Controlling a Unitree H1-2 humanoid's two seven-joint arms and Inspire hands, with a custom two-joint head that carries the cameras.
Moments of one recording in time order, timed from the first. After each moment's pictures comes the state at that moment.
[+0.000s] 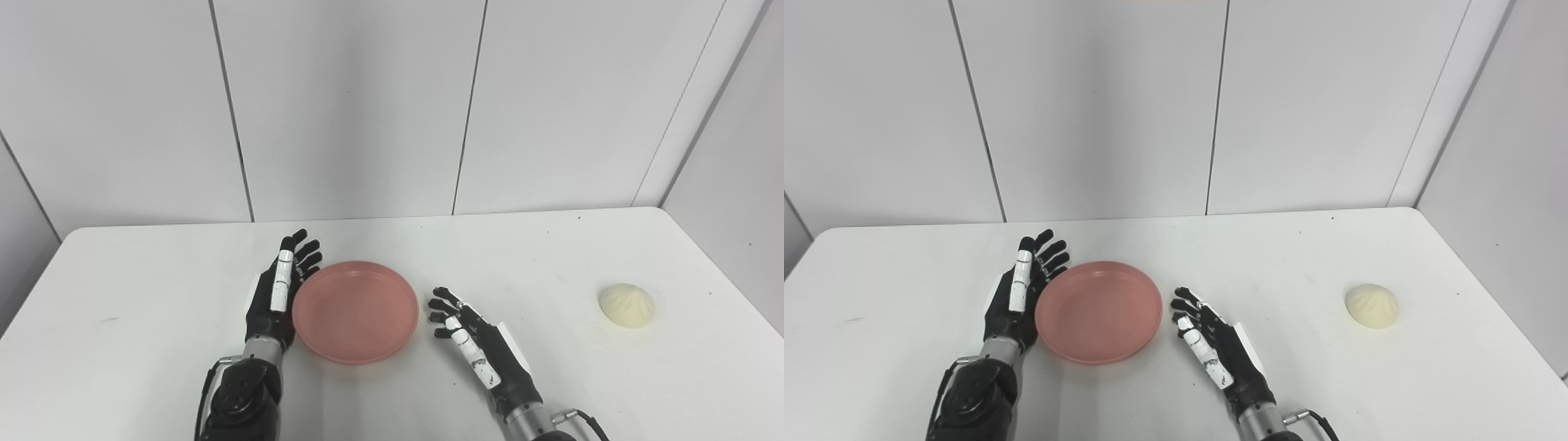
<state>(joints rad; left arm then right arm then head) -0.56 -0.08 0.02 0.61 -0.11 -0.16 -0.02 -0.12 -0.10 0.07 -0.05 -0.10 0.03 0.09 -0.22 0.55</state>
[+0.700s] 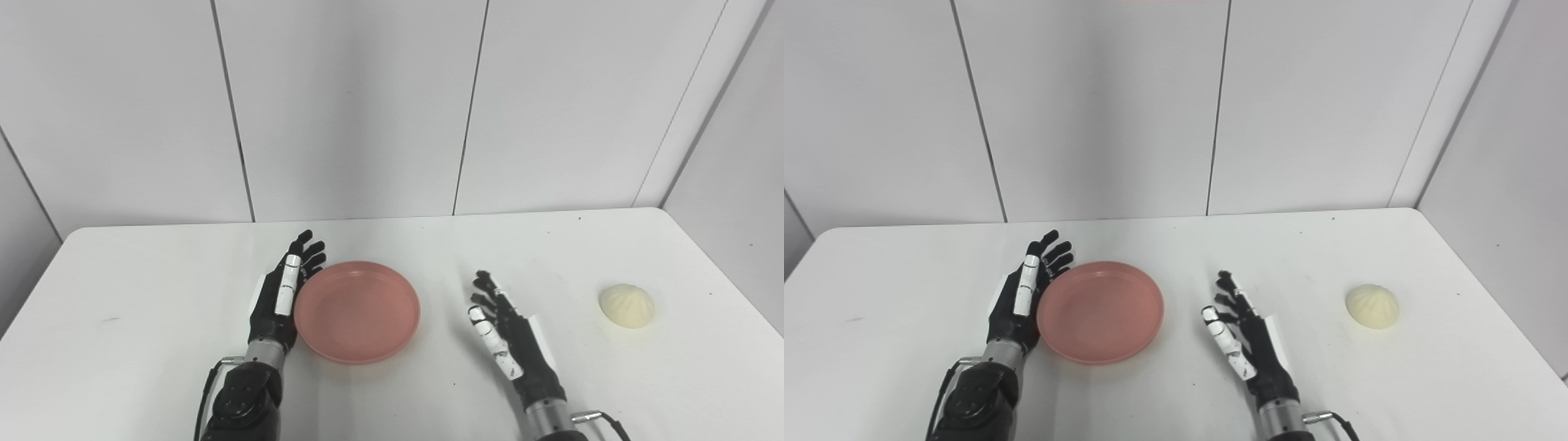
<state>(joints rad) -0.57 -0.07 0.01 0.65 -0.09 -0.20 -0.05 -0.12 -0.11 -0.01 -0.06 -0.26 -0.06 -0.09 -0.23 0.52</state>
